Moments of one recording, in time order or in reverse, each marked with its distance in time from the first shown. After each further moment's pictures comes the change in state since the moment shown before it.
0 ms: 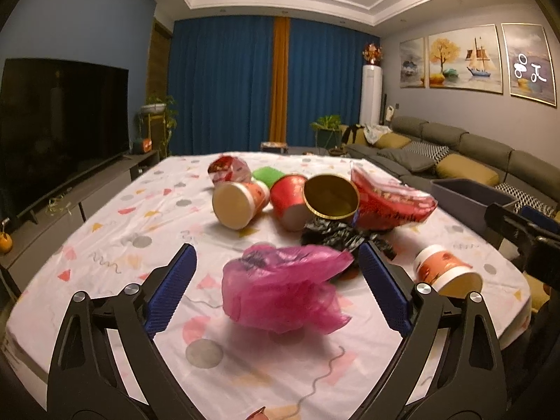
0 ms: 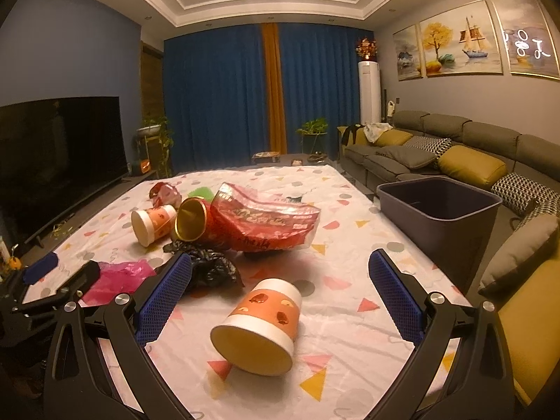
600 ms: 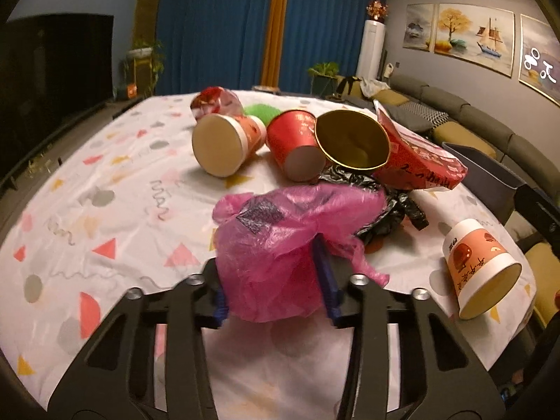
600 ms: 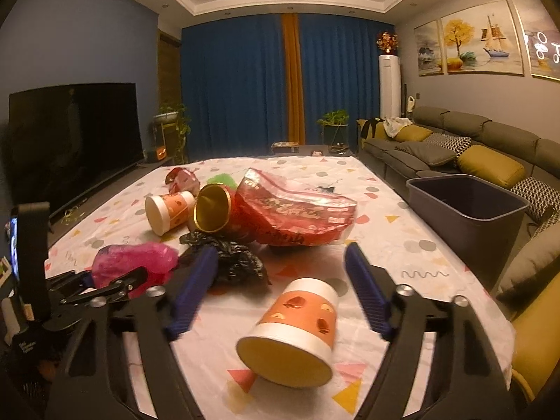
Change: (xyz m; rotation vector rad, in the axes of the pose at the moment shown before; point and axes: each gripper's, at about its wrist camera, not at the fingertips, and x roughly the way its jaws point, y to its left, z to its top) left arm 0.080 0.014 -0.010 -0.044 0.241 -0.059; right arm 0.030 0.025 -0.002 -0.045 0.044 0.068
